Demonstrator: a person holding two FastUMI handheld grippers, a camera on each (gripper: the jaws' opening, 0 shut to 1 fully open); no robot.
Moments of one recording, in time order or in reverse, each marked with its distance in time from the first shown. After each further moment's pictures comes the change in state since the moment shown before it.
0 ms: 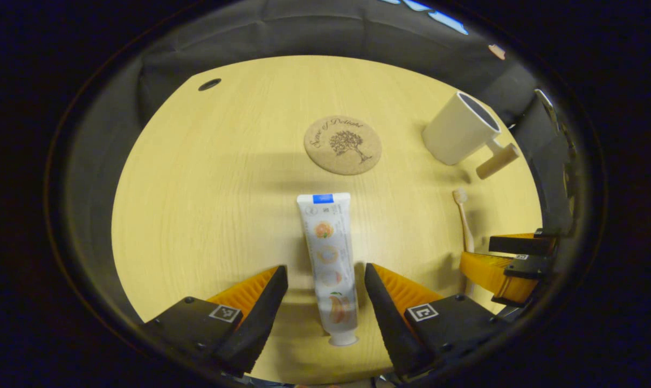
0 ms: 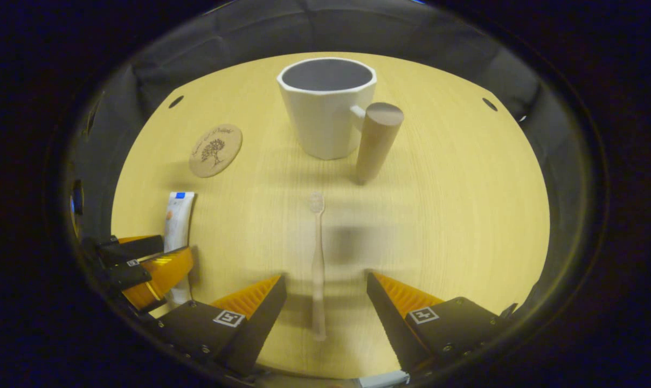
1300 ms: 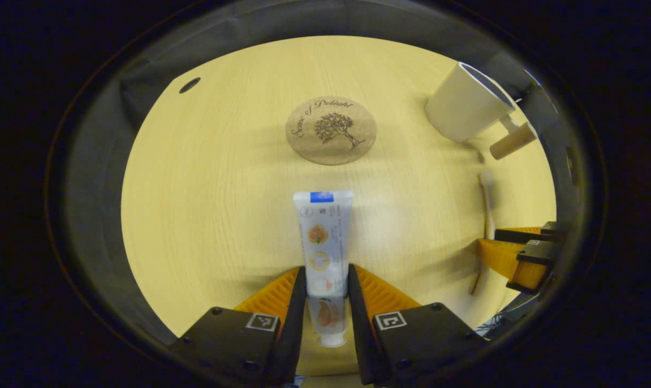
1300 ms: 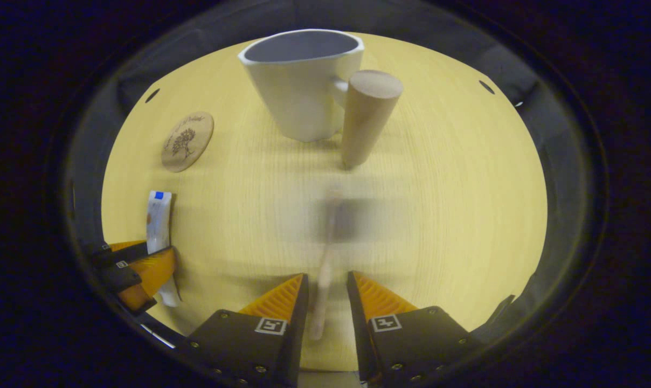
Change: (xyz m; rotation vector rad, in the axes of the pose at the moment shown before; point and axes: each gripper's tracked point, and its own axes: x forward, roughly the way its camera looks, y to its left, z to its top) left arm 0.014 -0.016 -0.003 0.059 0.154 0.062; right arm 0.007 -0.009 -0.004 0.057 0.135 -0.035
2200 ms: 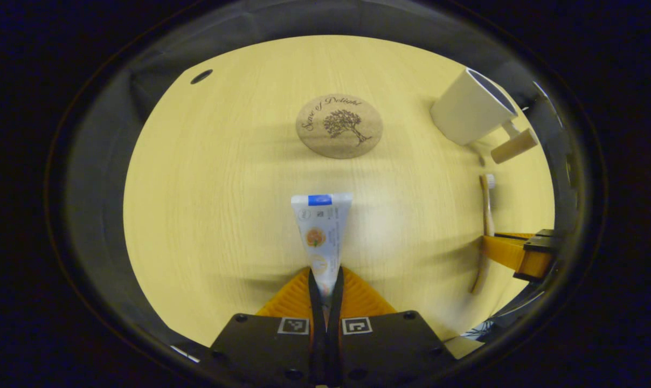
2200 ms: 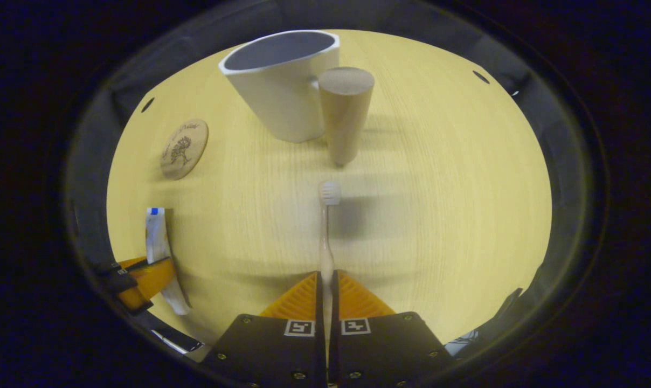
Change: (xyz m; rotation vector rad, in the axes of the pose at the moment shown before) left arm -0.010 0.001 -0.007 -0.053 -0.004 0.002; right arm -0.007 0.000 0.004 0.044 -0.010 0.038
